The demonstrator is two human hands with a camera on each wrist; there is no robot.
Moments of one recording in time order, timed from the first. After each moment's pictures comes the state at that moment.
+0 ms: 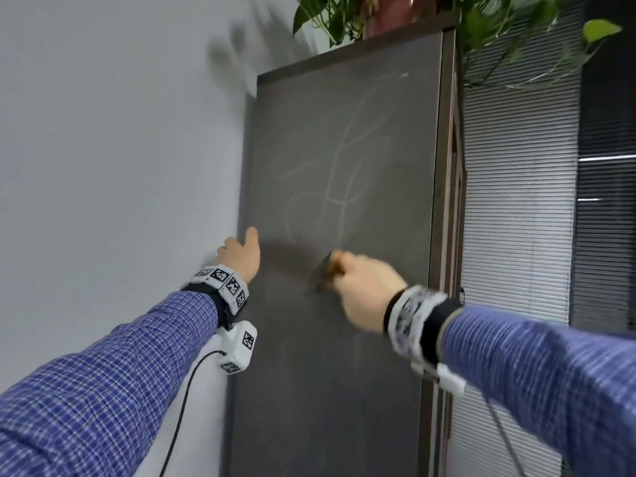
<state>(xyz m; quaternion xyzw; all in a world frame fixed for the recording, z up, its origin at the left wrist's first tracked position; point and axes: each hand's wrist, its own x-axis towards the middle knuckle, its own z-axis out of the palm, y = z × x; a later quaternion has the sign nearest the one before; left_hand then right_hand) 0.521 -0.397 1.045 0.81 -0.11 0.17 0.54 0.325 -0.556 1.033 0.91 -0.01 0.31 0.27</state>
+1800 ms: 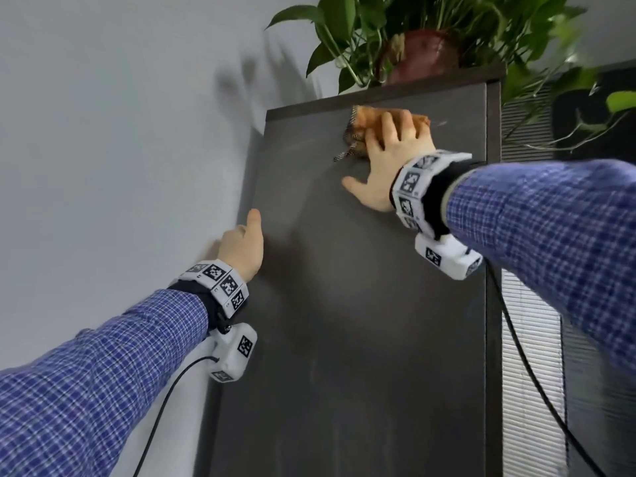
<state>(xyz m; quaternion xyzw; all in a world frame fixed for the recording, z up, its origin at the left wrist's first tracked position) 0.551 -0.402 1.144 0.69 -0.23 0.22 0.65 0.376 -0.536 1.269 0.78 -0.28 0.42 0.38</state>
